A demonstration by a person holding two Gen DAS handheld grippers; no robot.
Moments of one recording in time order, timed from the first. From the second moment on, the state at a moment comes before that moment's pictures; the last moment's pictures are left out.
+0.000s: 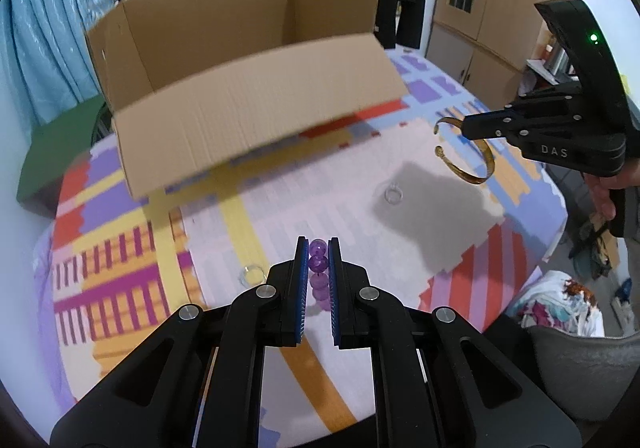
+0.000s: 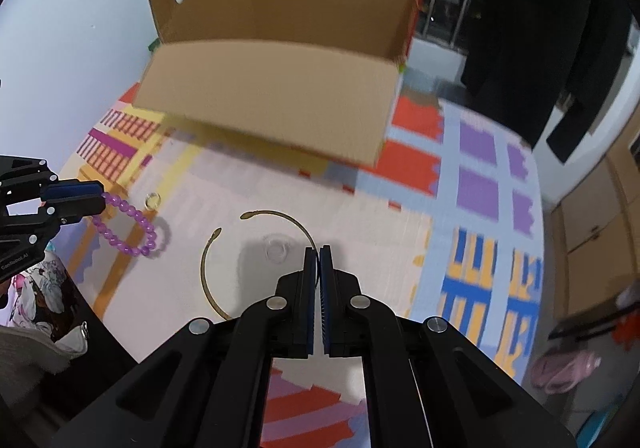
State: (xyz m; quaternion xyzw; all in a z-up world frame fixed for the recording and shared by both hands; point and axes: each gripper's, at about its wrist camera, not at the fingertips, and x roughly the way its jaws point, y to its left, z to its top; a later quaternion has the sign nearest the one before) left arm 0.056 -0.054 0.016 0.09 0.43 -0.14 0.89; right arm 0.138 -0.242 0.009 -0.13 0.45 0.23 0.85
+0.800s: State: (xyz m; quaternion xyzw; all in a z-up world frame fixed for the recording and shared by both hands) left arm 0.161 -0.039 0.122 0.12 0.36 -0.12 0.92; right arm 0.226 -0.177 0.100 -0.17 0.39 0.24 0.87
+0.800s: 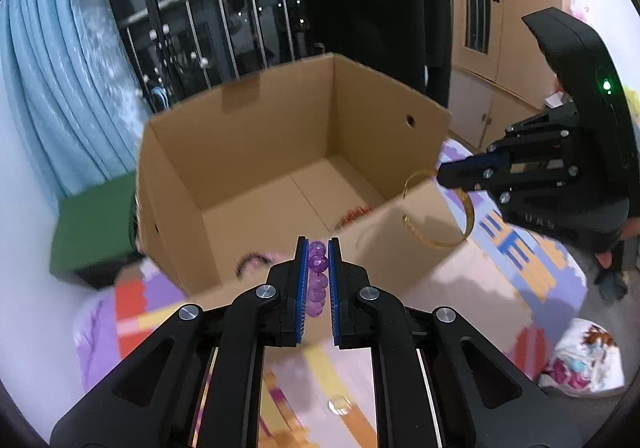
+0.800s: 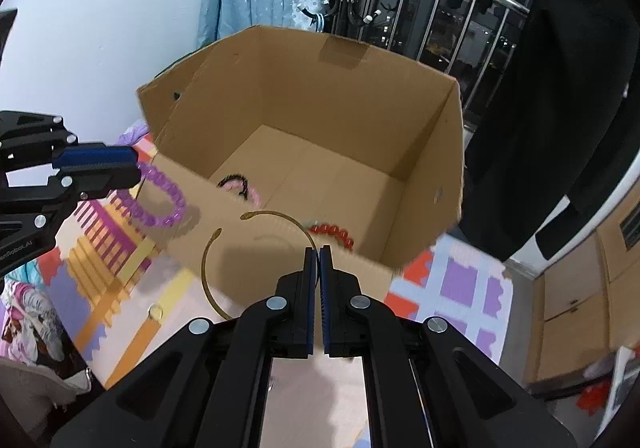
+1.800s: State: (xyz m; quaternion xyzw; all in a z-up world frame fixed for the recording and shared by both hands) left arm 0.277 -0.003 0.079 0.09 0.42 -0.06 0.90; right arm 0.323 -0.133 0.062 -0.18 0.43 0.22 0.86
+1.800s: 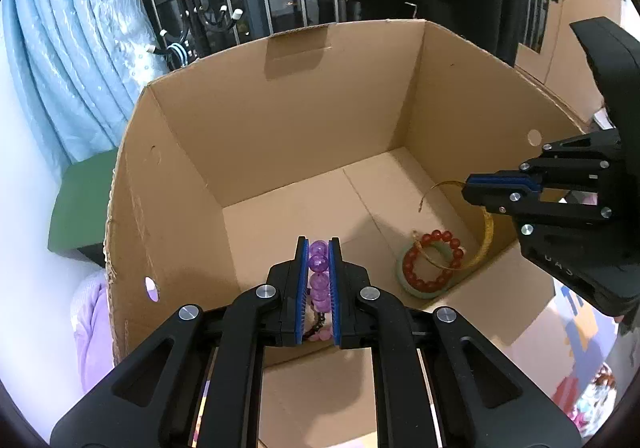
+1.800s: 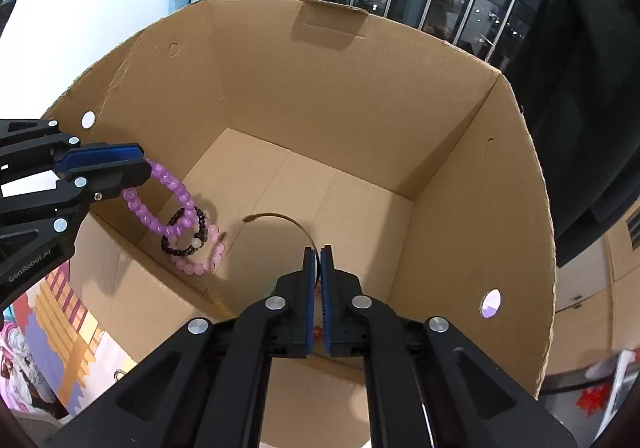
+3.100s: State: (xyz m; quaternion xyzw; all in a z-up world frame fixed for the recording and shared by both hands) left arm 0.126 0.007 0.034 0.02 0.44 -0.06 0.89; right arm 0.184 -0.207 0.023 -0.11 0.45 0.24 0.85
